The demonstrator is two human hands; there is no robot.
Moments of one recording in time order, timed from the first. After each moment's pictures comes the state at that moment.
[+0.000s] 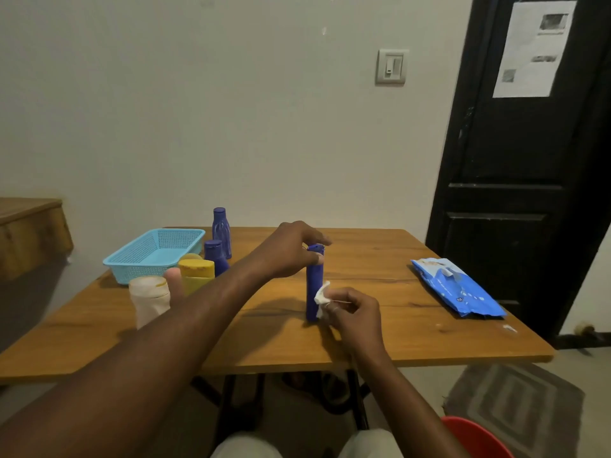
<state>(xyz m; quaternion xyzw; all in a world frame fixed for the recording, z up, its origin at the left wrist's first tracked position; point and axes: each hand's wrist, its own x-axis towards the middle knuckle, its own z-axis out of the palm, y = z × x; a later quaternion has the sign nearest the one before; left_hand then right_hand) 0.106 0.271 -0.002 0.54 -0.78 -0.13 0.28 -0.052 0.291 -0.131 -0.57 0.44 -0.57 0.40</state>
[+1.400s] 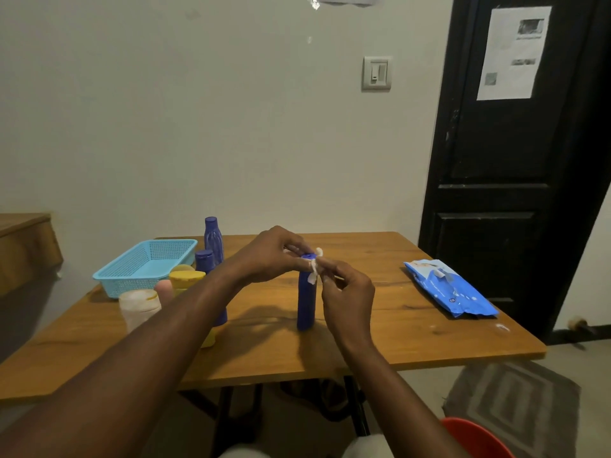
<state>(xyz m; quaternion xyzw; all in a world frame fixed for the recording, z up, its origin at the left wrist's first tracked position) 0.122 0.273 0.005 0.51 -0.79 -0.17 0.30 -0.034 0.291 -0.088 -0.59 0.40 -0.66 0.23</state>
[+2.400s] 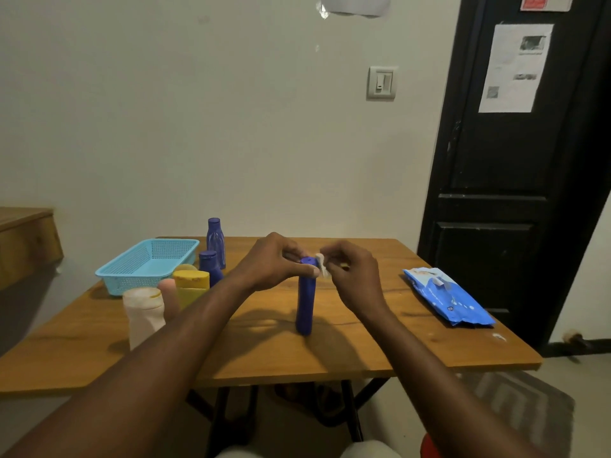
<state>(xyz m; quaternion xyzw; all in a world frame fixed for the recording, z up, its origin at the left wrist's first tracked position) 0.123 0.277 -0.010 0.52 -0.74 -0.20 0.37 -0.059 0.264 -0.050 -0.72 0.43 -0.53 0.16</state>
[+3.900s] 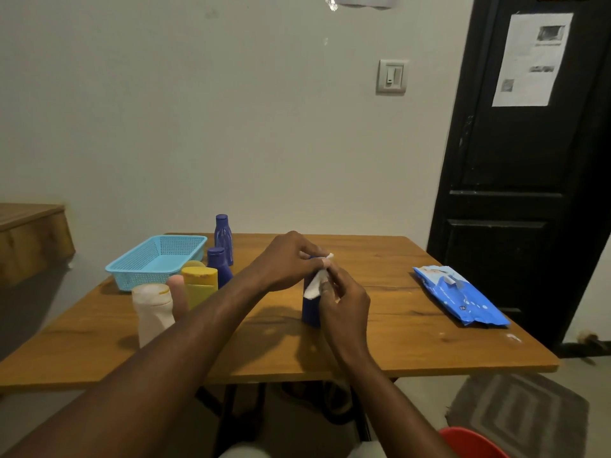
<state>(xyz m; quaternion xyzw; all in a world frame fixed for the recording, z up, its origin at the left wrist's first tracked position) 0.117 0.271 -0.013 0.50 -0.79 -0.13 0.34 -0.016 0.296 -0.102 -0.60 0.40 -0.65 0.26</state>
